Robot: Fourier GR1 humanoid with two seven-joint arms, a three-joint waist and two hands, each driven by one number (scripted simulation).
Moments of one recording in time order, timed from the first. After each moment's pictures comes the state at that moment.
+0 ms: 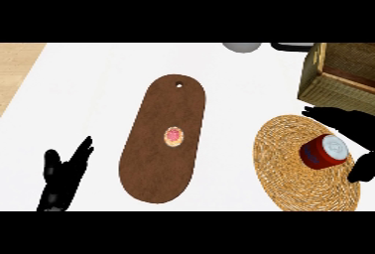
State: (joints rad) left arm 0.11 0.22 -0.02 -1.44 0.08 0.01 0.25; right arm -0.25 -0.68 0.09 -1.36 0.84 0.54 -0.36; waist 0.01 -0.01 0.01
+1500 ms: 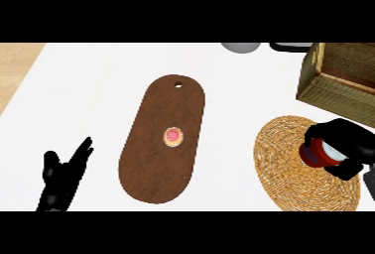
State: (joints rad) left arm 0.12 0.19 0.02 -1.45 0.03 -0.02 0.26; right arm -0.24 -0.59 0.10 -1.22 1.09 0.29 -0.52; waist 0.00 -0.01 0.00
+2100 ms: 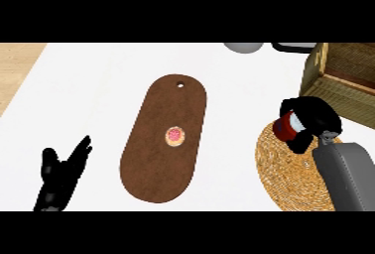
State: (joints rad) left arm 0.11 0.19 0.03 -1.46 0.04 -0.03 0.29; right arm -0.40 -0.30 0.00 -1.22 1.17 0.35 0.07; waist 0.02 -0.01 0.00
